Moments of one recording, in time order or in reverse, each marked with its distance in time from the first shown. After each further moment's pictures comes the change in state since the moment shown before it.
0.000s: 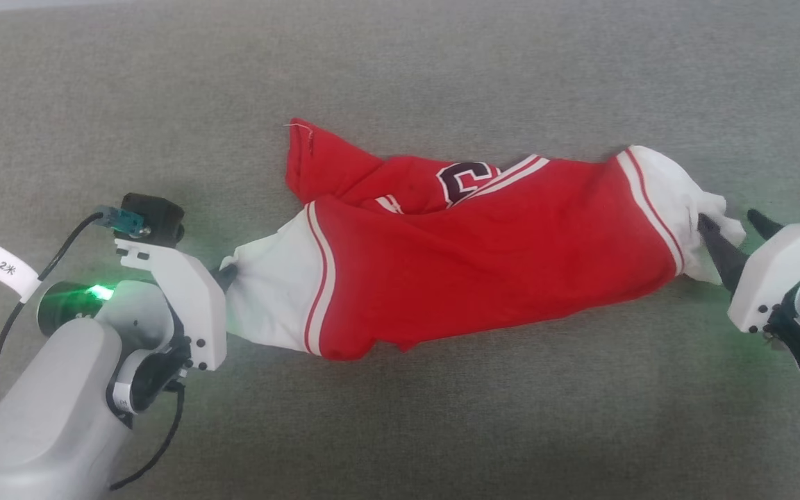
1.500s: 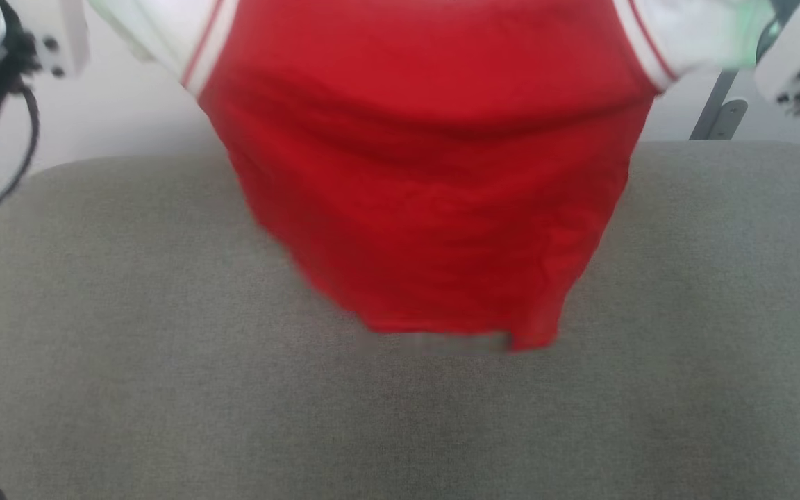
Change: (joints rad) left arm -0.610 0.094 0.035 0.051 0.140 -0.057 -0.020; right arm -0.504 0.032 0.064 0.071 0.012 0.000 -0.006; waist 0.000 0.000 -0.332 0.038
